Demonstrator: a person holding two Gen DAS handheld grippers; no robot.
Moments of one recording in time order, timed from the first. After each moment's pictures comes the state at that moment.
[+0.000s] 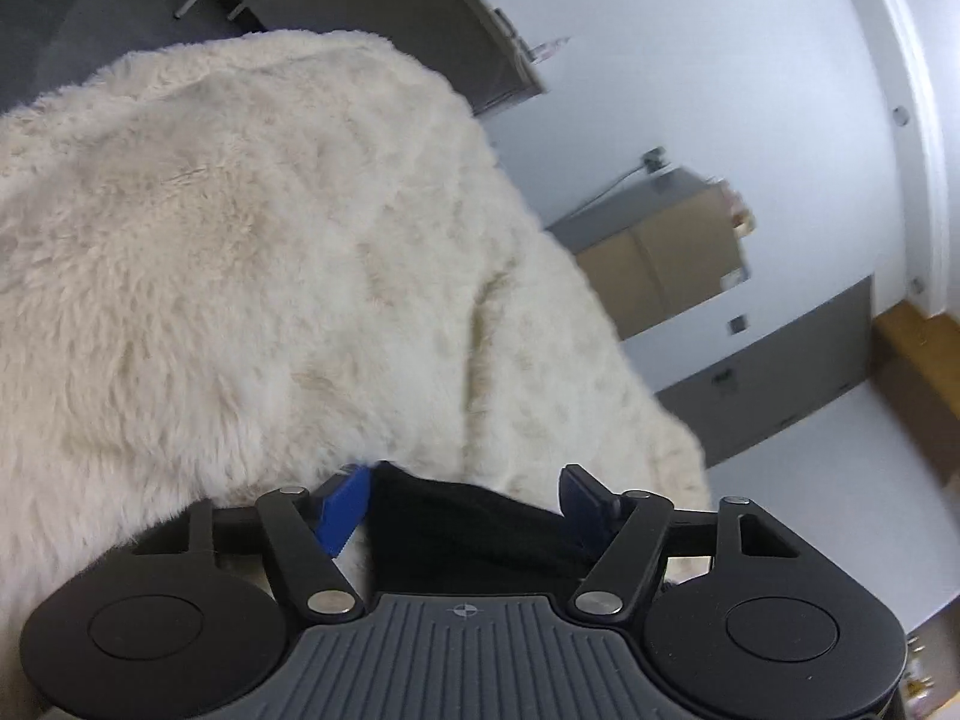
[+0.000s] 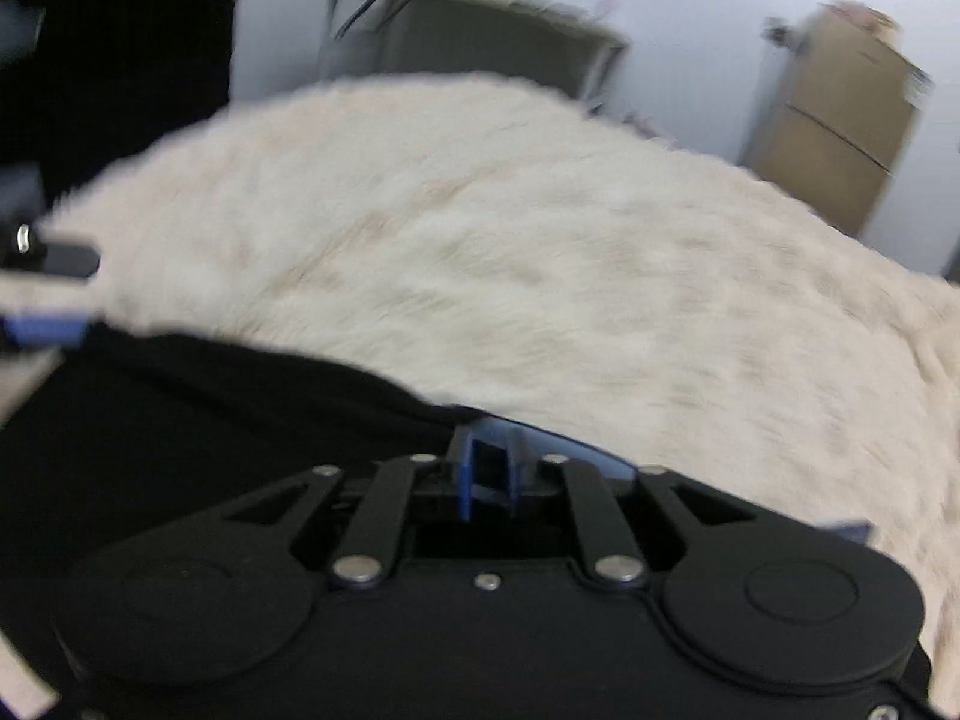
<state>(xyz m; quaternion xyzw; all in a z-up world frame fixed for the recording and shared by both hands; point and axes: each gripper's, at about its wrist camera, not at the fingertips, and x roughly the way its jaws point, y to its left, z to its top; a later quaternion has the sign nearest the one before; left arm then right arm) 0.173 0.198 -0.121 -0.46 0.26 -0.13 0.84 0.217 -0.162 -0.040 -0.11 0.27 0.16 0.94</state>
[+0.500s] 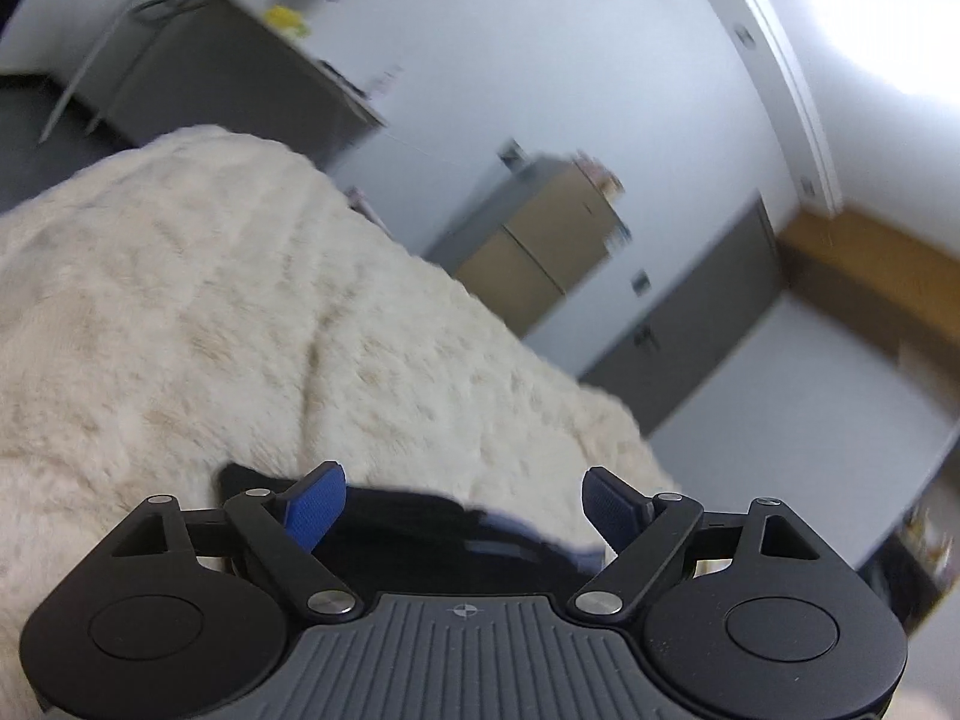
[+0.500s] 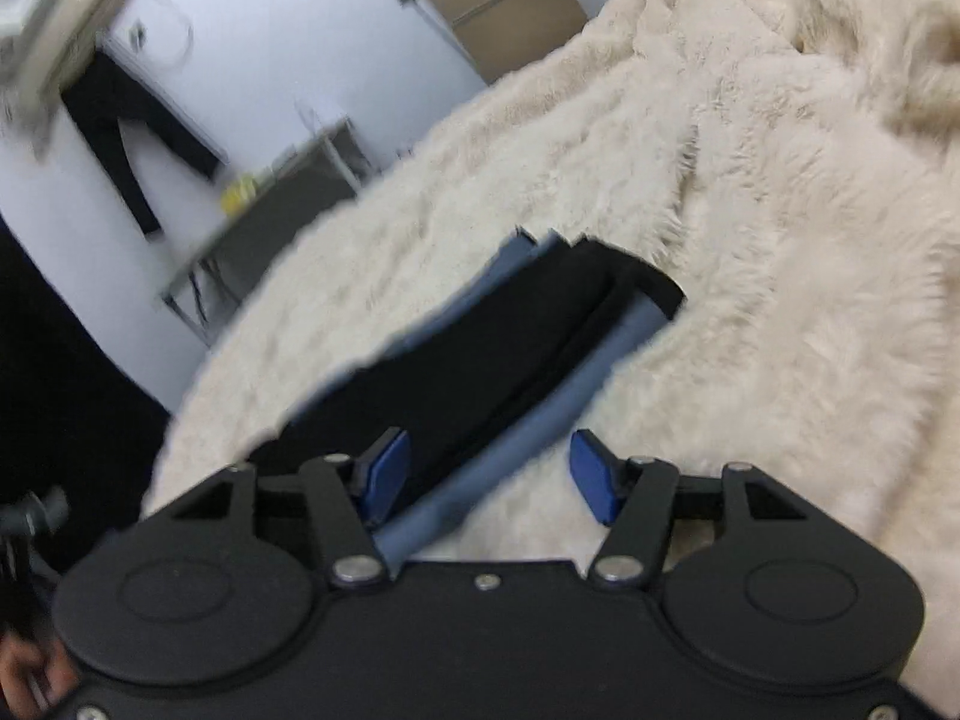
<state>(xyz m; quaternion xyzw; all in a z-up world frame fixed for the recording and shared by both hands) 0.119 0.138 -0.058 -0.31 0.21 -0.22 0.90 0.159 -0.342 -0.091 0.31 0.26 0.06 0.91</state>
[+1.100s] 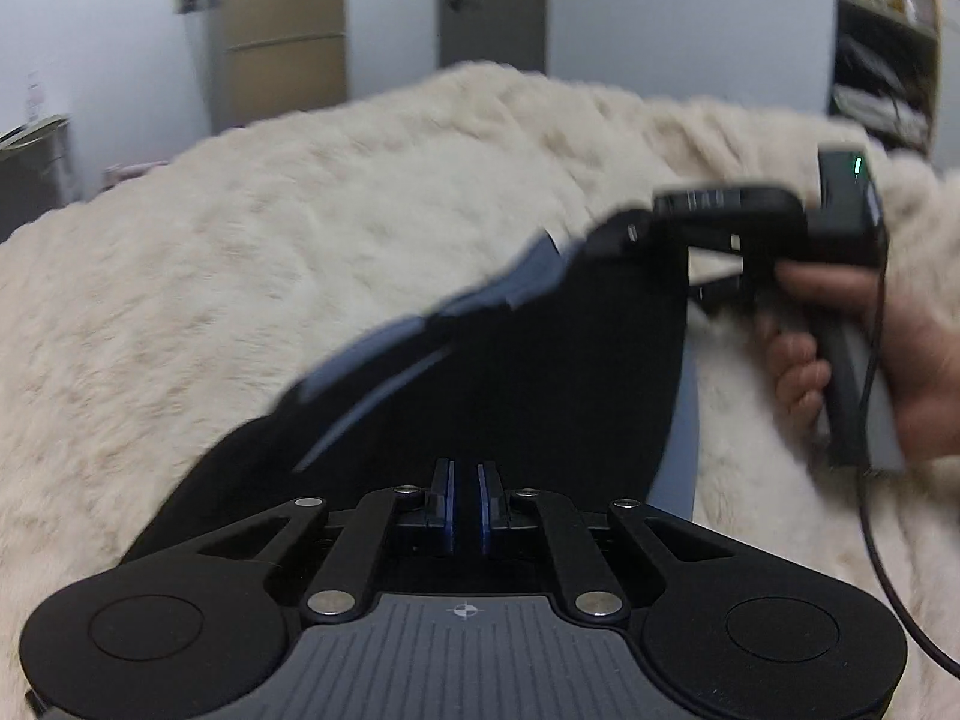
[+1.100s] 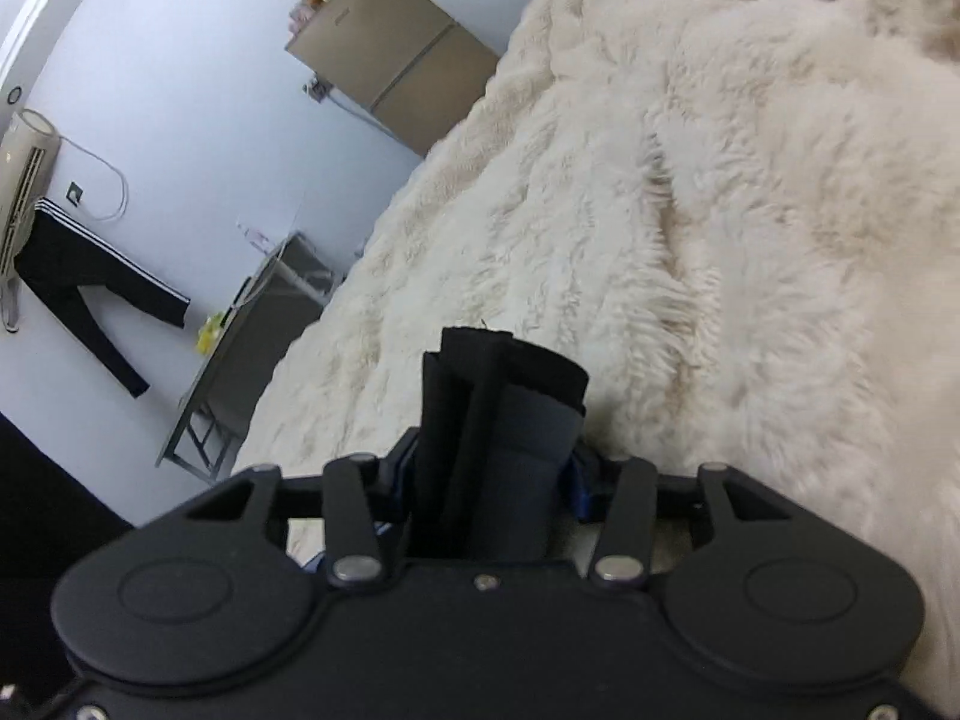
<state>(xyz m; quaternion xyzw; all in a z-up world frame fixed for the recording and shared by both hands) 0.203 -0.049 -0.079 0.14 0.33 -0.32 0.88 0.231 -0.350 -0.121 0.40 0.21 0.02 0.89</state>
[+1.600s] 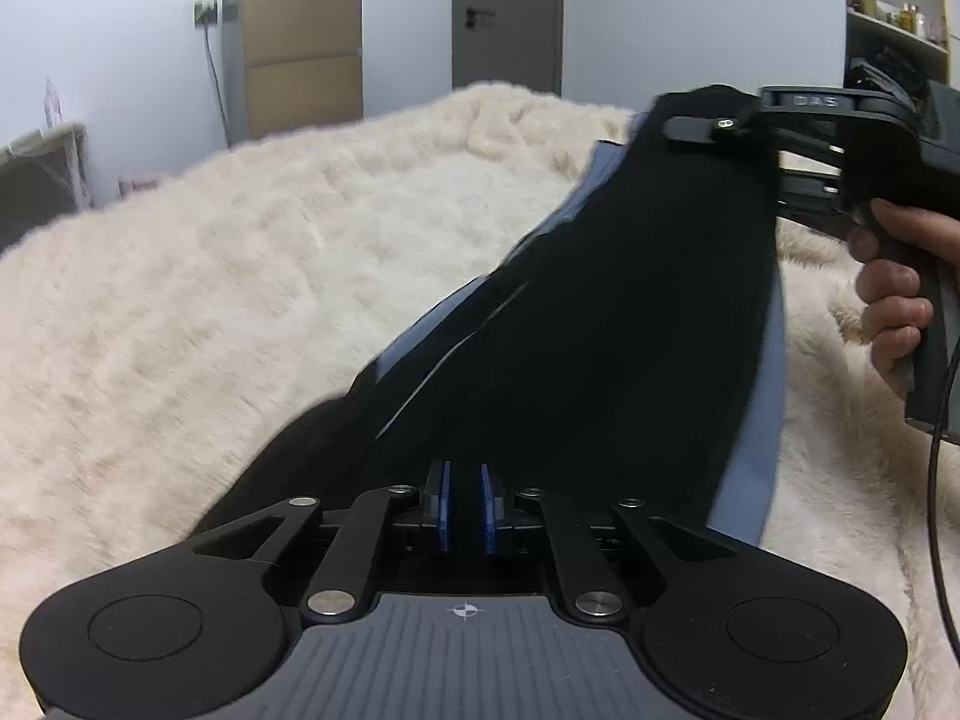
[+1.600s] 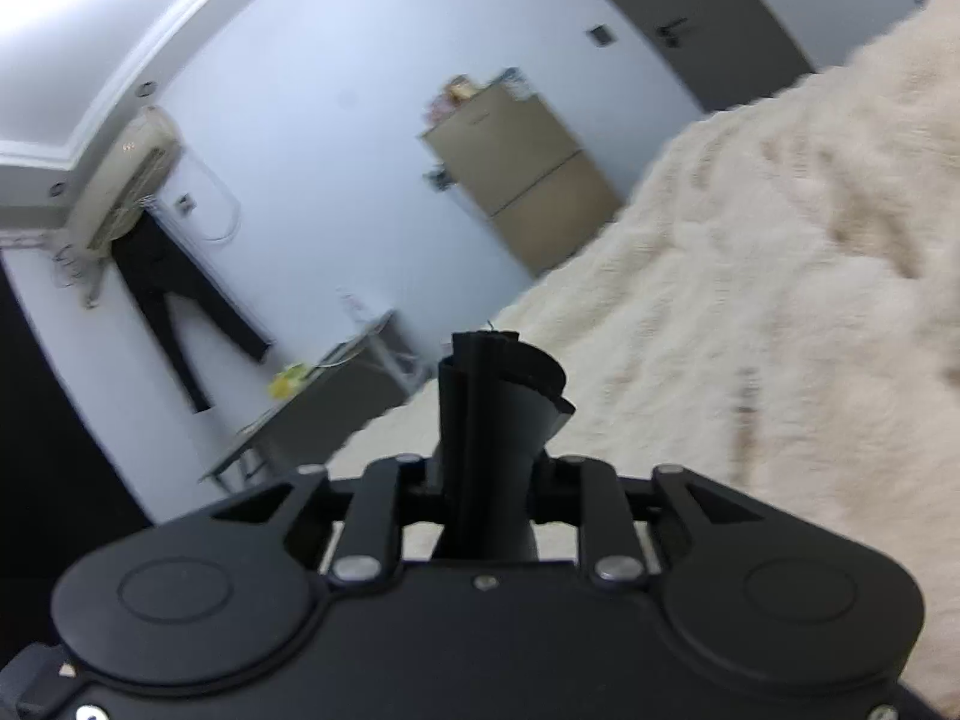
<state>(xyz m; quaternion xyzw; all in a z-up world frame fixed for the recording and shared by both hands) 0.193 -0.059 -0.081 0.11 0.32 -0.32 0.88 0.190 -0.381 -0.056 0.34 0.11 0.03 0.93</state>
